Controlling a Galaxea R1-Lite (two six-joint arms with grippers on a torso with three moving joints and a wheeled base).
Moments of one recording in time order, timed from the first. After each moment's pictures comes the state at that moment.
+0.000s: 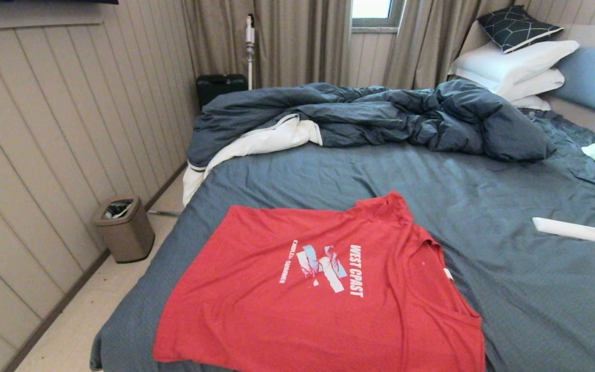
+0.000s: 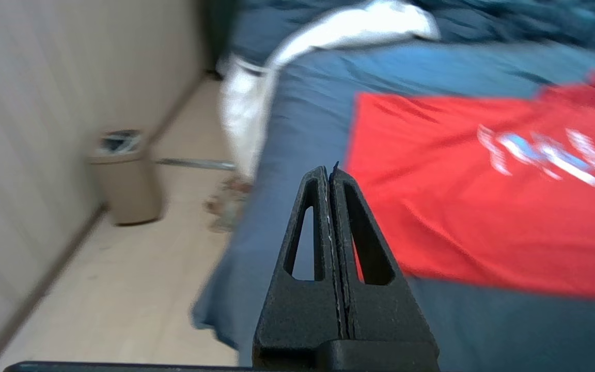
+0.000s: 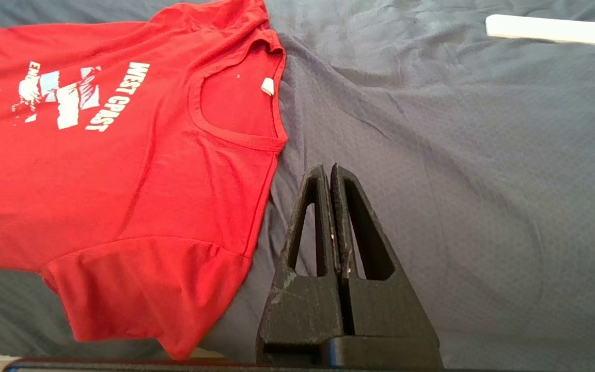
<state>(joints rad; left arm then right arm) -0.08 0.00 0.00 -0.08 0.02 -0.01 -0.01 0.00 0.00 0.21 -0.10 0.07</state>
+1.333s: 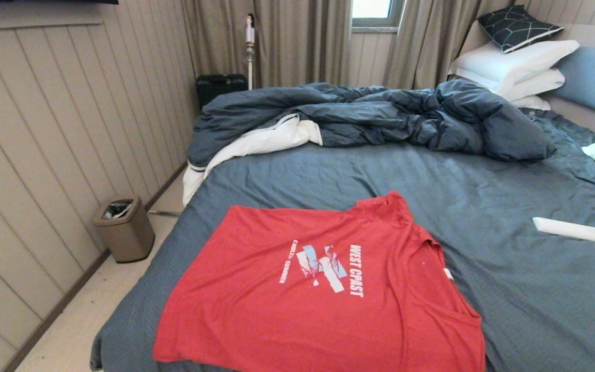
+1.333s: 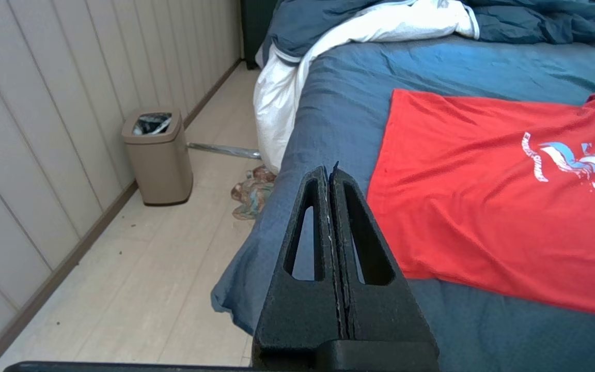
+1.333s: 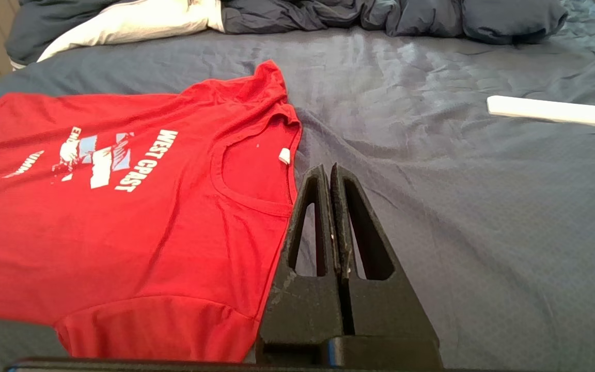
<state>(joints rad) 0.00 0.00 0.00 -0.05 0.02 -0.03 -0.01 0.00 0.00 -0.13 -0.06 0.03</state>
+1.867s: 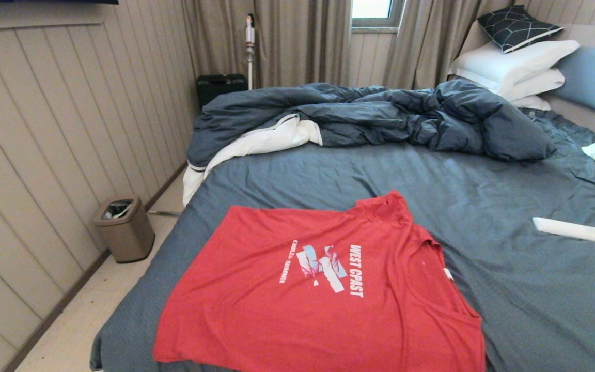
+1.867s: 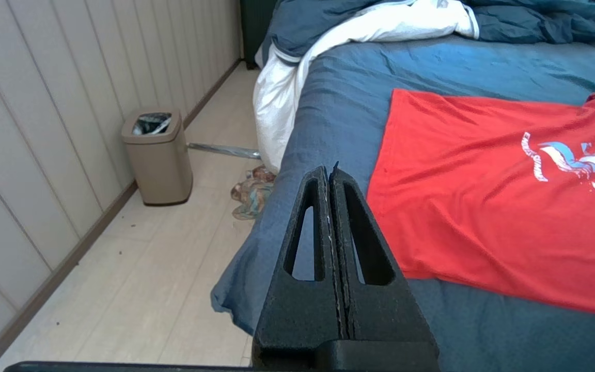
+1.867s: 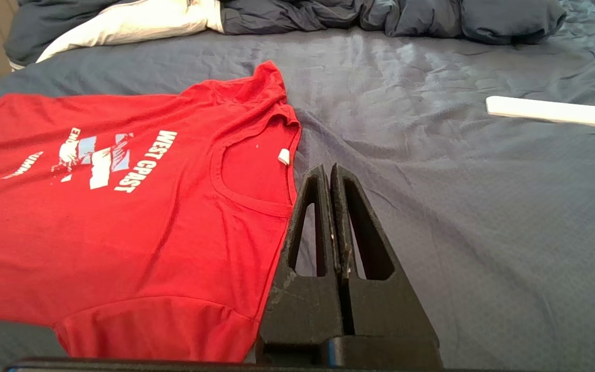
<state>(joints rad) 0.00 0.00 0.00 -0.05 0.02 -0.03 -0.01 0.00 0.00 -0.13 -0.06 0.03</state>
